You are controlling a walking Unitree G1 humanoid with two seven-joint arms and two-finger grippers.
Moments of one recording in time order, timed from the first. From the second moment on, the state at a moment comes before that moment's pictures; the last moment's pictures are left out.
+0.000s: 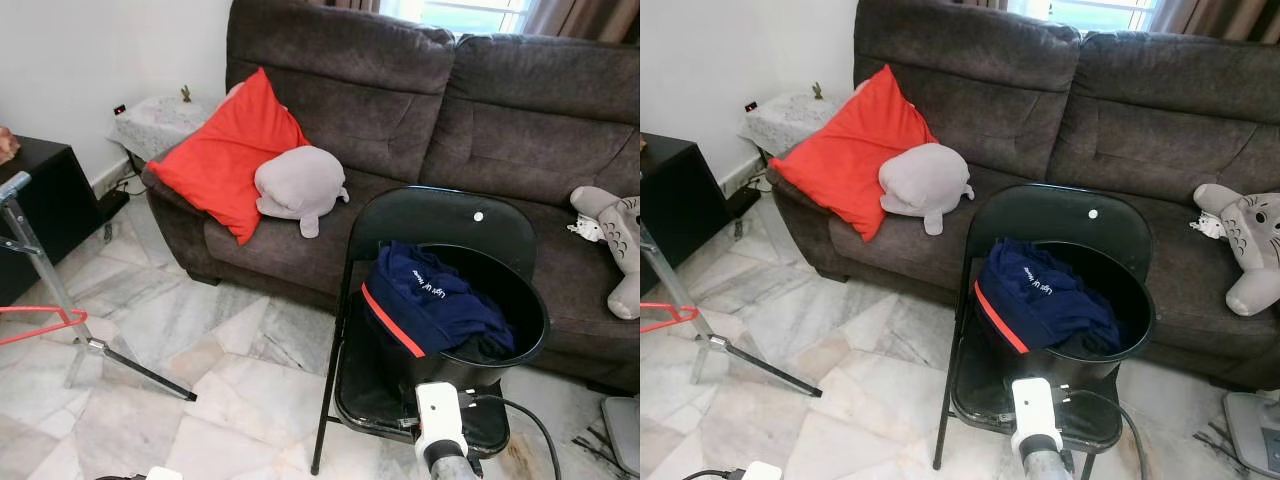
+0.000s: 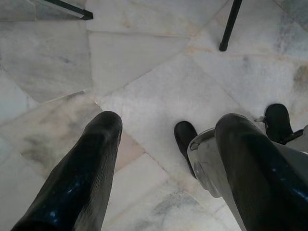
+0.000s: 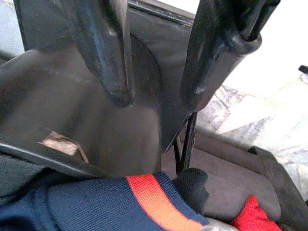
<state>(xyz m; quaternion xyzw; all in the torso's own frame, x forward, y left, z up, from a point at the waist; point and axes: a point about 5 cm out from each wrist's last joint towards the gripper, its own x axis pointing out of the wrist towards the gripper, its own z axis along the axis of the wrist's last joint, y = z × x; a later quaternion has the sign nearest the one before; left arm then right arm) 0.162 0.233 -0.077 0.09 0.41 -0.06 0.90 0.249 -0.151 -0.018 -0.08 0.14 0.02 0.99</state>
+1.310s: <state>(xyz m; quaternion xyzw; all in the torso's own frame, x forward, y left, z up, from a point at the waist) 0.167 0.232 -0.075 0.09 0.41 -0.07 0.90 0.276 -0.132 0.011 -0.07 0.07 0.02 0.99</state>
